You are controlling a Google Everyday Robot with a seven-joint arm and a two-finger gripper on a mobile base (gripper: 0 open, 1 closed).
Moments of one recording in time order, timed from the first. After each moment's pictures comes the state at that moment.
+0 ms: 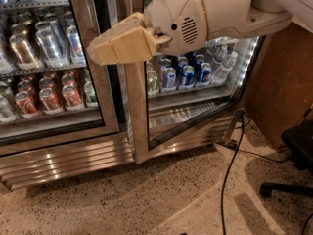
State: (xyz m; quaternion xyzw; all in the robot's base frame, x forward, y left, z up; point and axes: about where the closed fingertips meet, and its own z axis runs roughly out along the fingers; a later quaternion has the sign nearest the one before) arm 0.431 0.073 1.056 -0.57 0.56 0.46 0.39
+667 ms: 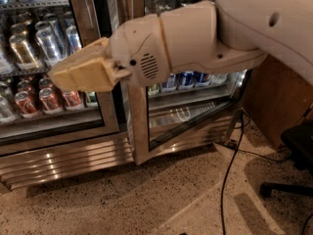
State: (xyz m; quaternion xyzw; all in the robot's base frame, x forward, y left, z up) arm 0.397 0.123 1.040 -0.56 0.55 0.46 0.41
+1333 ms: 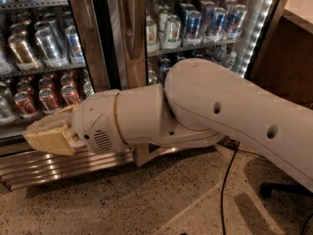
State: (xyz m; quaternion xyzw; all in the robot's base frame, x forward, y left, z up) arm 0.358 0.183 0.952 -0.49 0.61 0.47 0.40
